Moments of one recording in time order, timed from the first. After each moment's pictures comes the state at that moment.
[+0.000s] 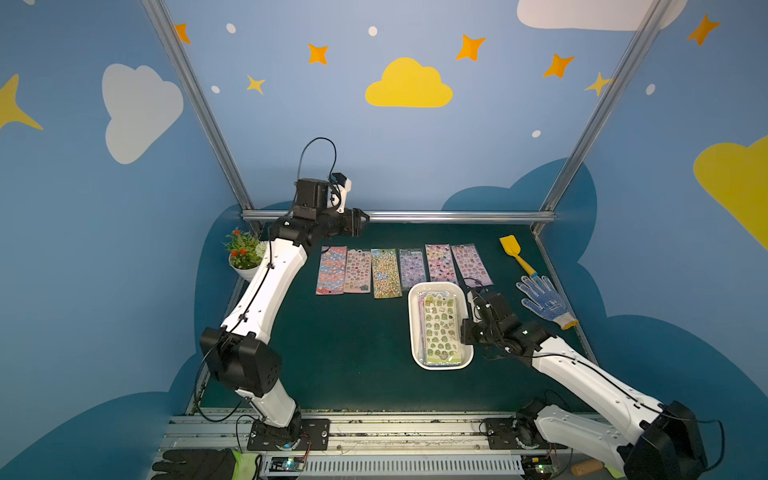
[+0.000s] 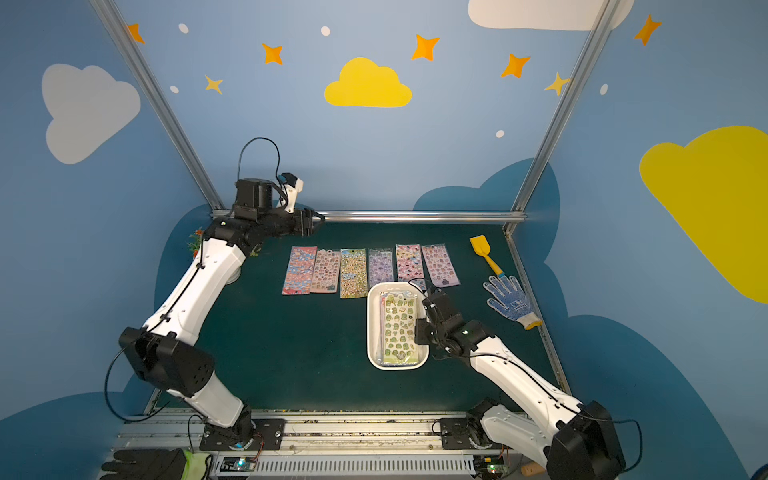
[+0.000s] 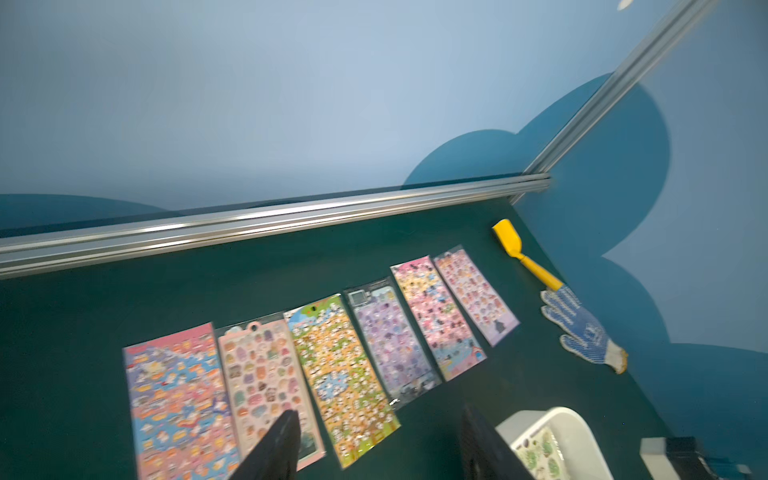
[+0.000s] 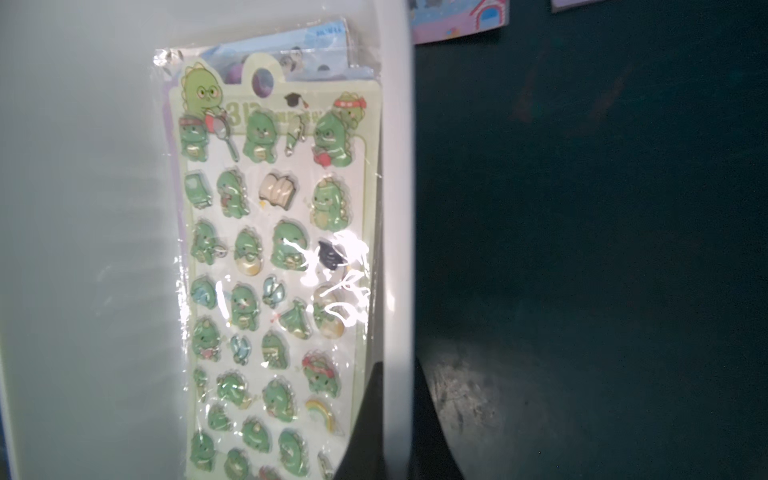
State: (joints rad) left arm -0.27 1.61 1.74 -0.66 0.30 -0.21; right arm 0.60 1.04 0.70 -0.61 0.05 0.52
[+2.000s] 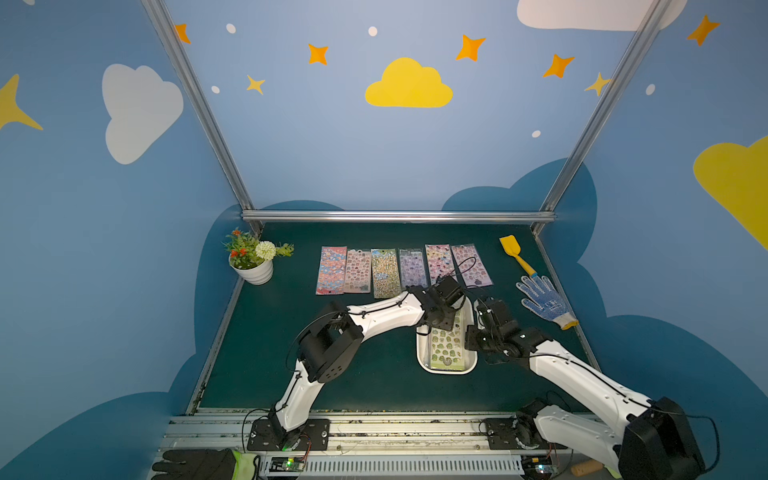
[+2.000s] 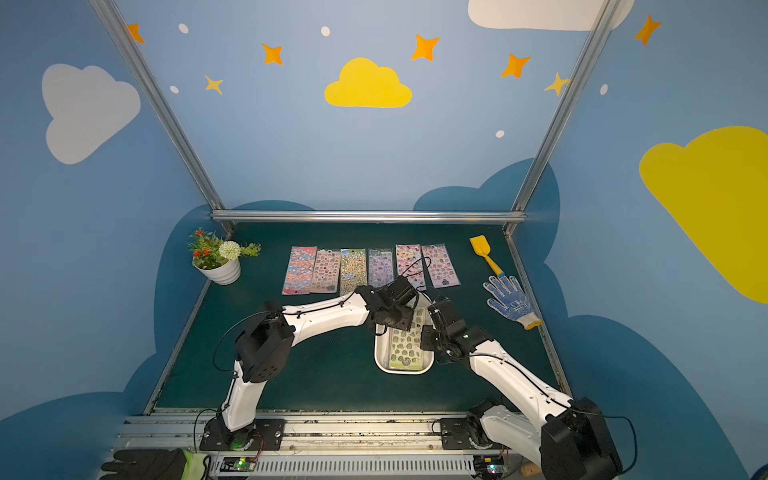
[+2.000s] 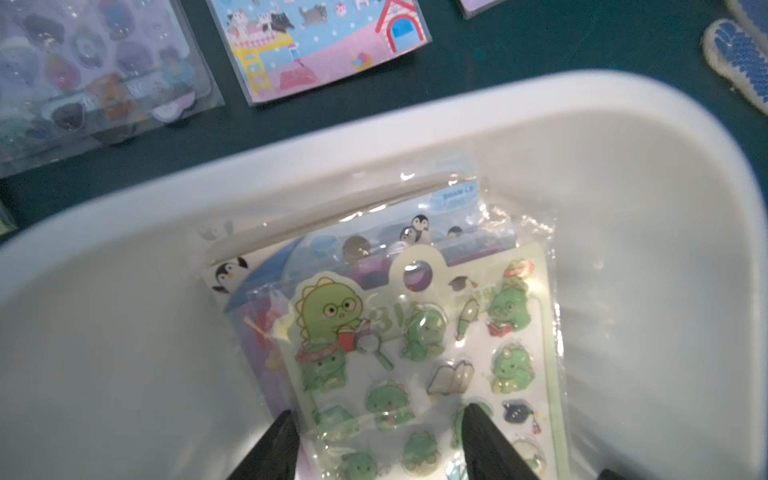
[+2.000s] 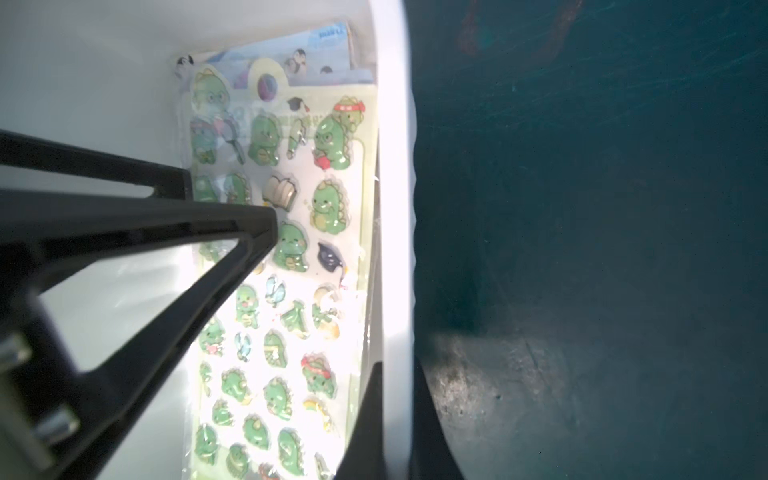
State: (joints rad) left arm -0.95 2.09 1.62 -0.60 -0.08 -0.66; right arm 0.54 1.07 0.59 -0.53 0.02 0.54
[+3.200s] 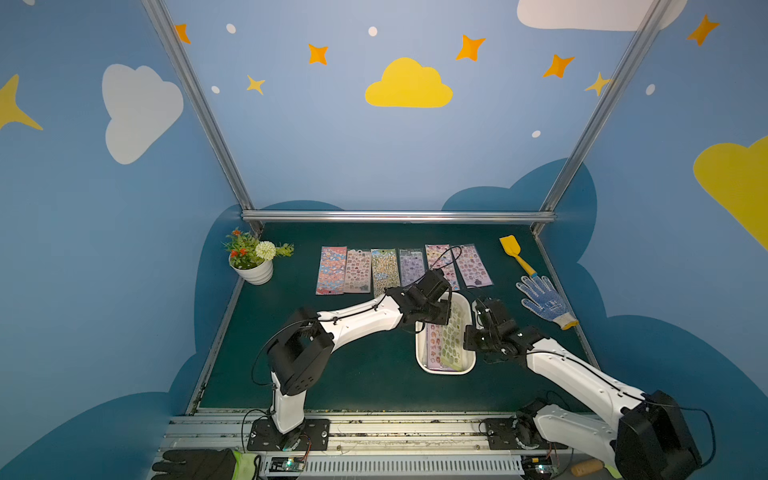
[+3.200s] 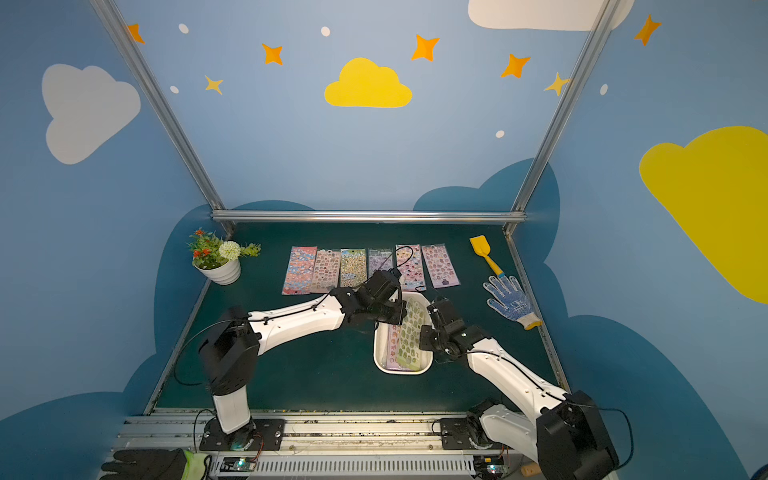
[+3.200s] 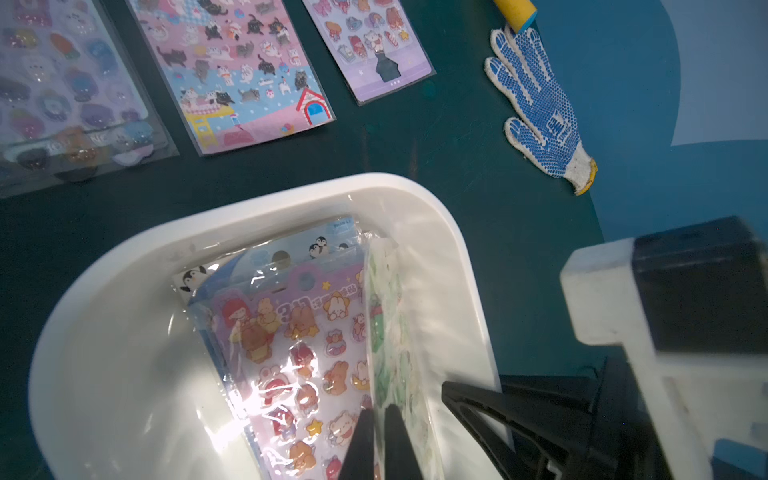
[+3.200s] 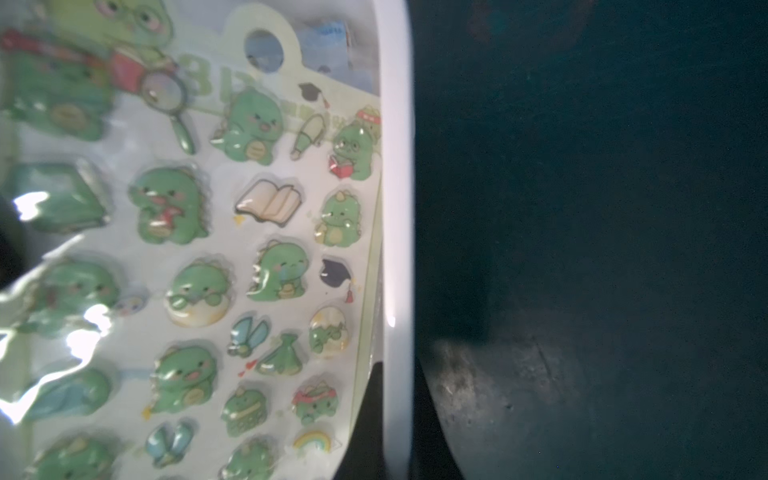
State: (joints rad) left arm -0.92 1.87 1.41 -0.36 0.09 -0.67; right arm 0.53 1.11 0.58 -0.51 -0.01 0.54
